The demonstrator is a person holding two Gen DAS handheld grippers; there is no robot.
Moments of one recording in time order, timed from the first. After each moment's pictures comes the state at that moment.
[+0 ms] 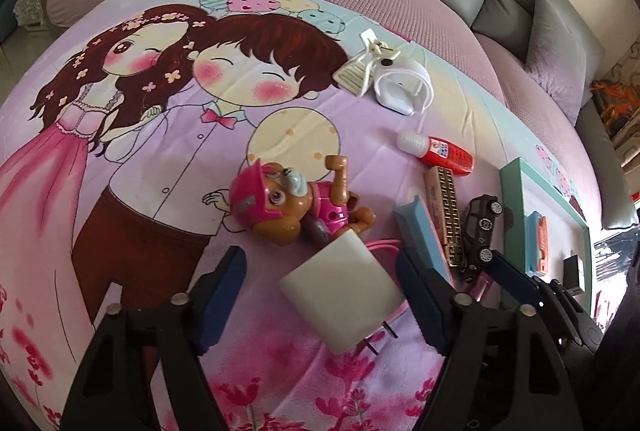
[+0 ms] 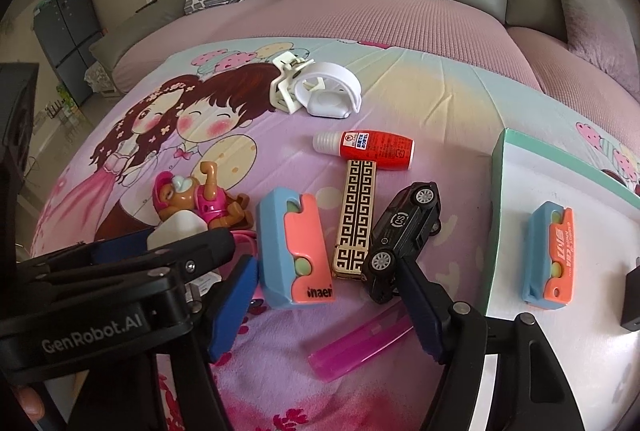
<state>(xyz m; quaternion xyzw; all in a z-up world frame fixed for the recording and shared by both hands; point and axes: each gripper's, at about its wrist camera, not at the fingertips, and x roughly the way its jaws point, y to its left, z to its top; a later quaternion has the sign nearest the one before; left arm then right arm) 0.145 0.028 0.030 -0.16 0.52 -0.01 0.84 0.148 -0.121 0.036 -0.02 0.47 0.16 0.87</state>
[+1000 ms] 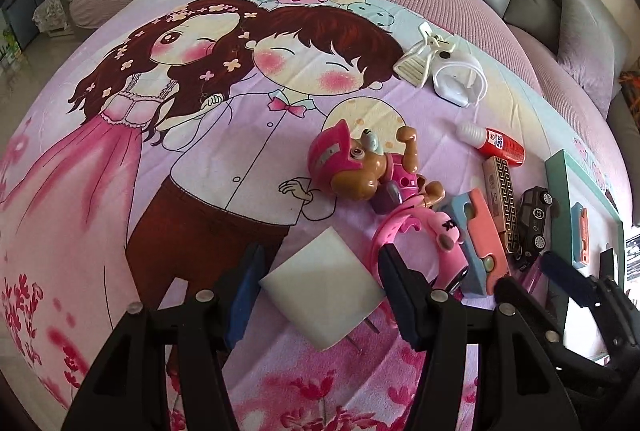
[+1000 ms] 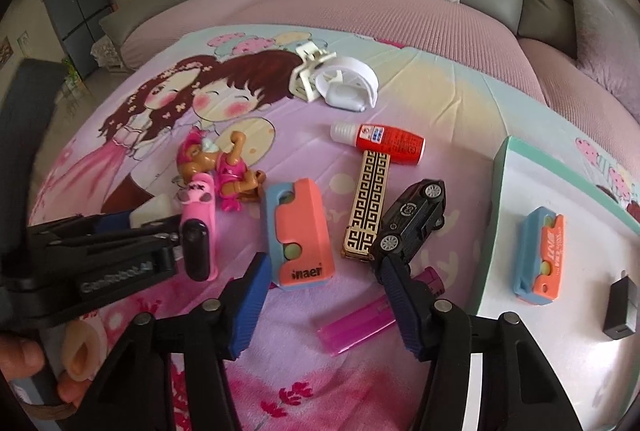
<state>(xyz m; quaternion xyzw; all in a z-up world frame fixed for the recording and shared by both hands) 0.137 0.059 0.023 -0.12 0.54 0.05 0.83 0.131 -0.111 0.052 -0.07 0.47 0.17 0.86</state>
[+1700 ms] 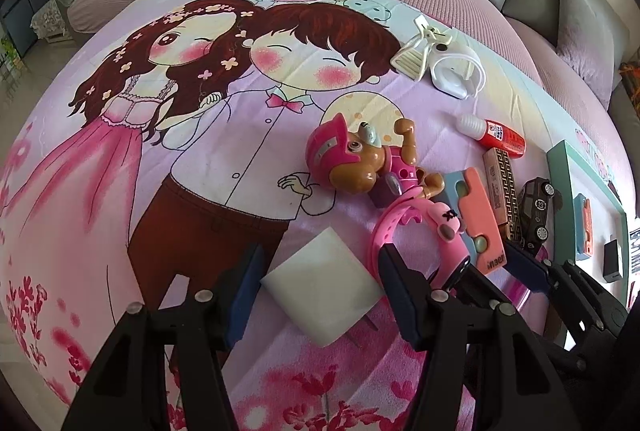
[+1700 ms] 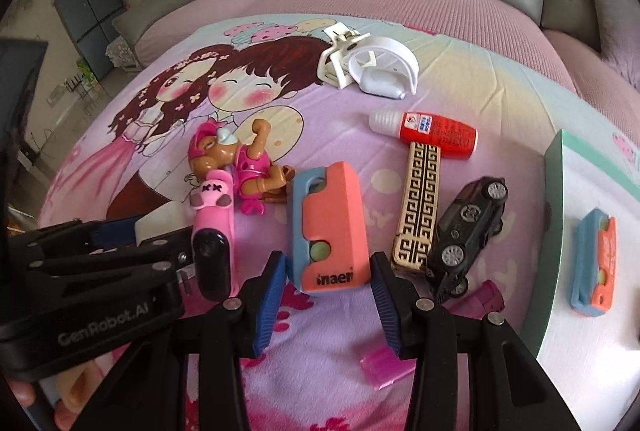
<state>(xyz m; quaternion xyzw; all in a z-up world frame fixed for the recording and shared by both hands) 0.138 0.049 0.020 -0.11 0.54 0.05 0.83 0.145 -0.088 0.019 -0.05 0.48 0.20 0.85</state>
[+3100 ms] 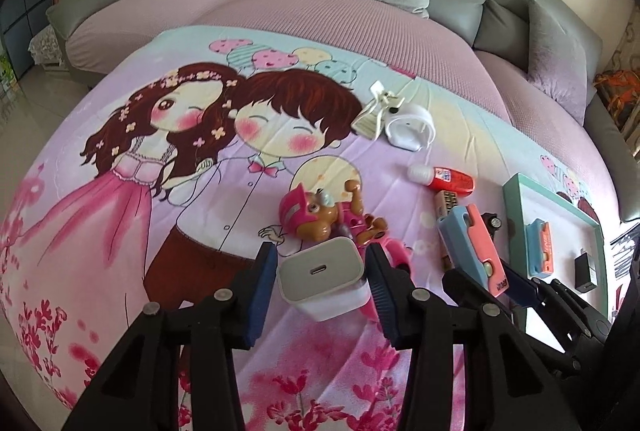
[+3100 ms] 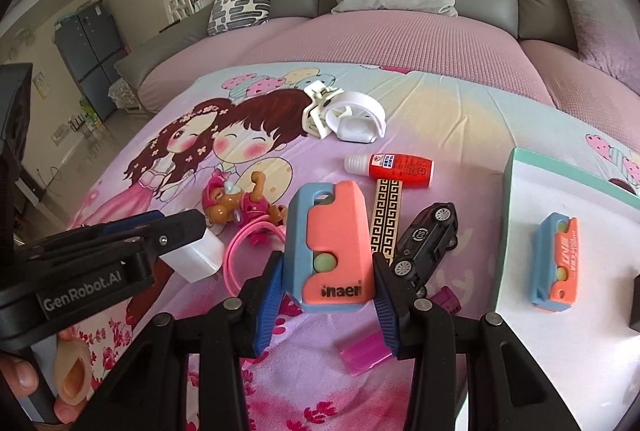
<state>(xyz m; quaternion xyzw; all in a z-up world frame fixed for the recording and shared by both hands) 0.127 0.039 0.071 -0.10 0.47 0.03 0.88 0.132 -0.122 0.055 0.01 0.43 0.20 0.88</state>
